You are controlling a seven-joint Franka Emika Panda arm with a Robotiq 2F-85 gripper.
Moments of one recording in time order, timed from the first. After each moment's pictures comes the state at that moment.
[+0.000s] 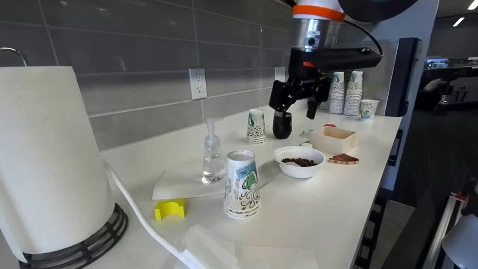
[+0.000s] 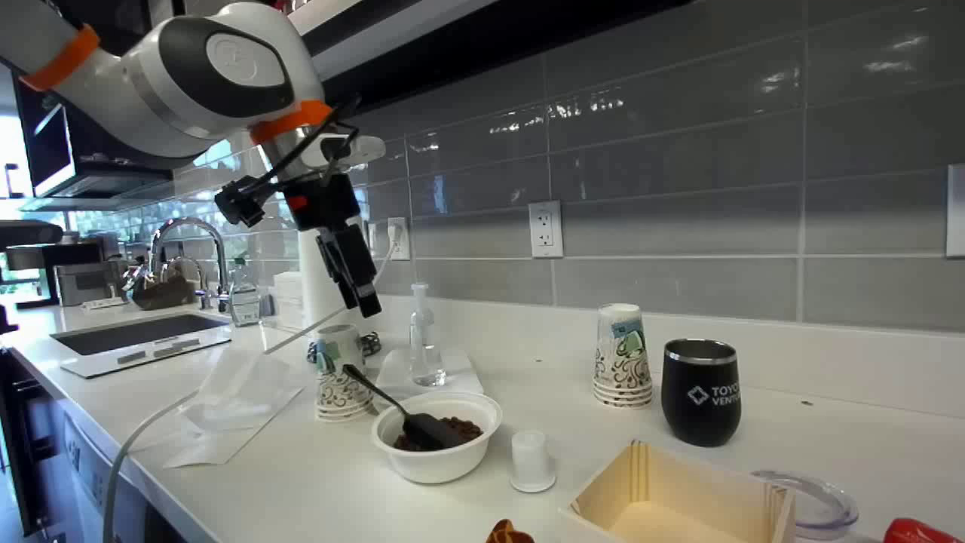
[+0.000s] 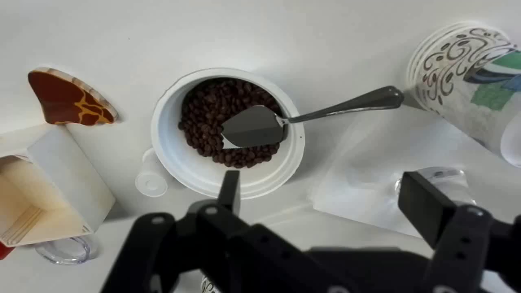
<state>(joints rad) 0.07 -0.65 0.43 -2.76 0.09 2.34 0.59</state>
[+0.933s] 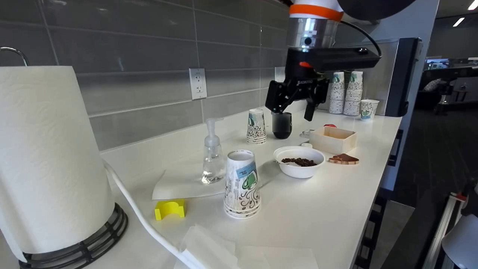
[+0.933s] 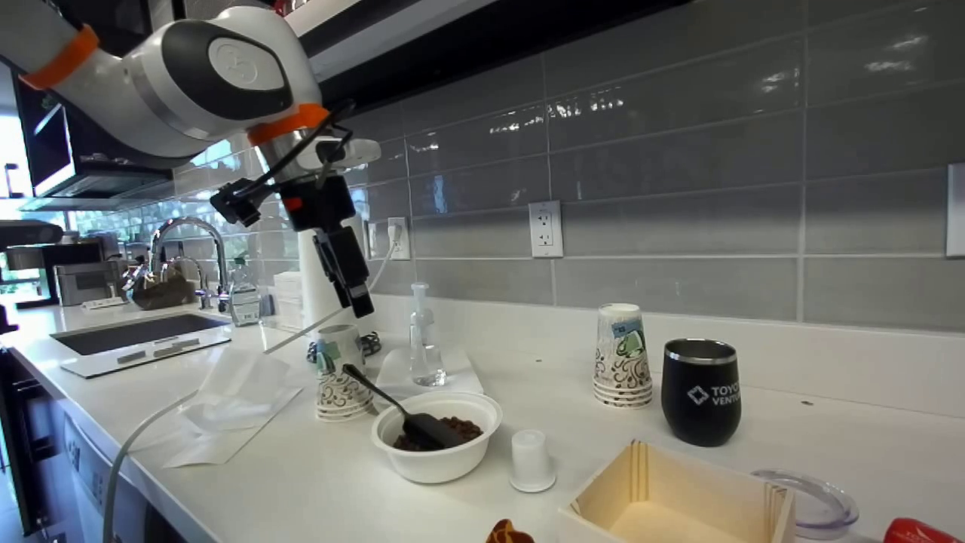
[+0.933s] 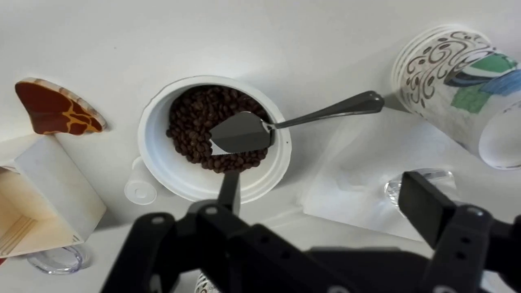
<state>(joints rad) 0.09 -0.63 0.43 -2.75 0.10 2.34 0.63</state>
